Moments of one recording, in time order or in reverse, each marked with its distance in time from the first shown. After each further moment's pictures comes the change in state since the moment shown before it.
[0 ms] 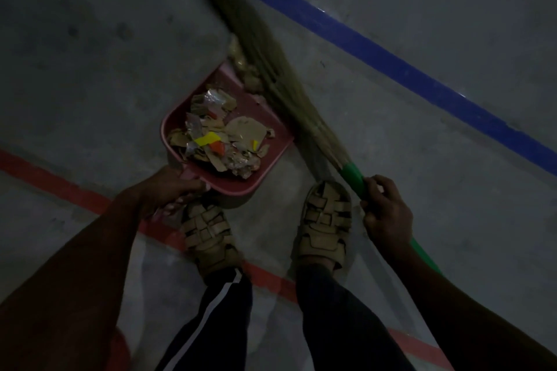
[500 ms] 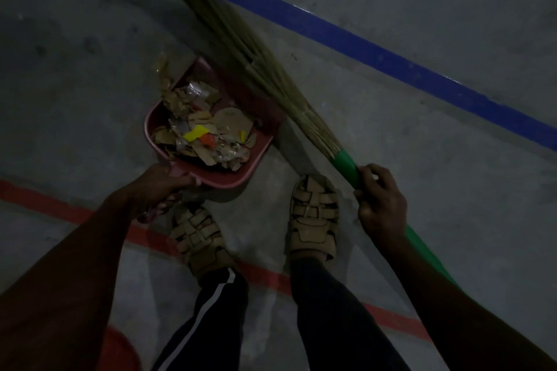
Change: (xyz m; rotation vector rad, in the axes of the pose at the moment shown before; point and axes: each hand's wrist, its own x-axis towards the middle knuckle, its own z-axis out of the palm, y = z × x) left_hand -0.003 0.033 0.015 0.036 0.078 -0.011; right_hand -0.004 0.009 -0.013 0.156 0.123 0.024
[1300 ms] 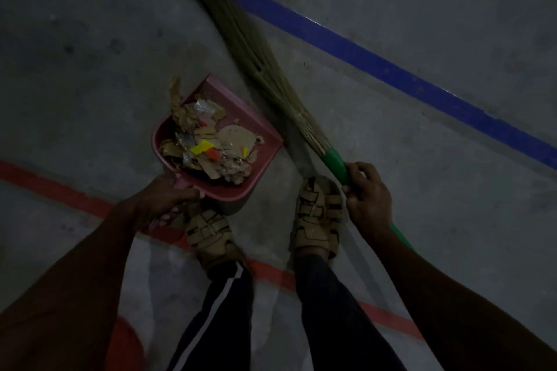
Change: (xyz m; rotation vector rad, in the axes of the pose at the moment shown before) left_hand -0.029 -0.023 -0.012 -0.040 -0.027 -0.023; right_hand 0.017 -0.036 0.006 0.015 -0.143 0.126
